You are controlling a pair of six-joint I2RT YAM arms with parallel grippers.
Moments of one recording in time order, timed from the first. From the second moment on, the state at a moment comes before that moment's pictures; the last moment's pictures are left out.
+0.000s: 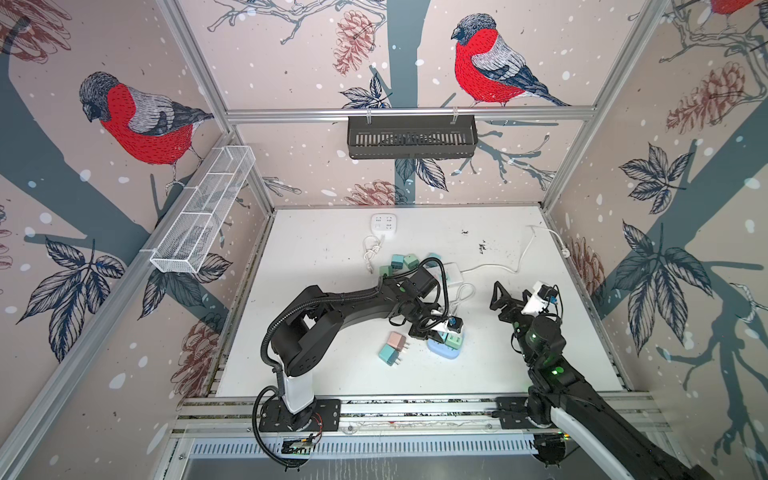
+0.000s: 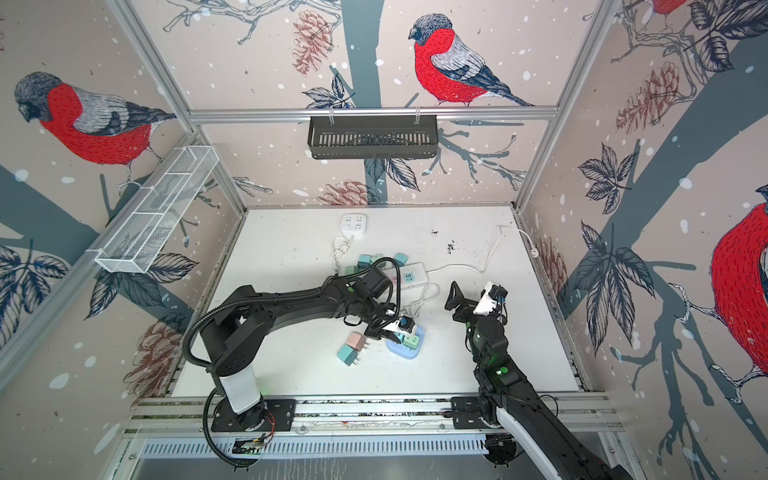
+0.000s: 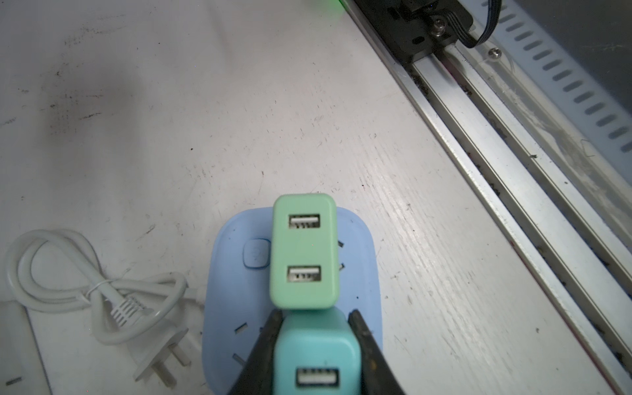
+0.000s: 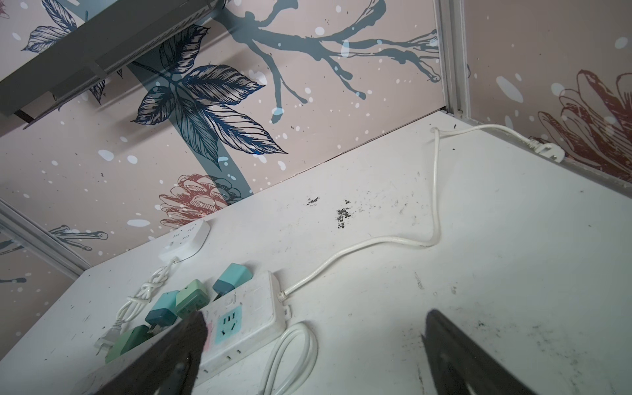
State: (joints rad) left arm -0.89 1.83 1.16 -0.44 0.64 1.02; right arm 0.40 0.53 0.05 0.38 0.34 0.45
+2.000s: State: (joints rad) left arm -1.09 1.92 1.33 -0.22 0.55 0.50; right arm 0.13 0.58 0.07 0.26 0.32 0.63
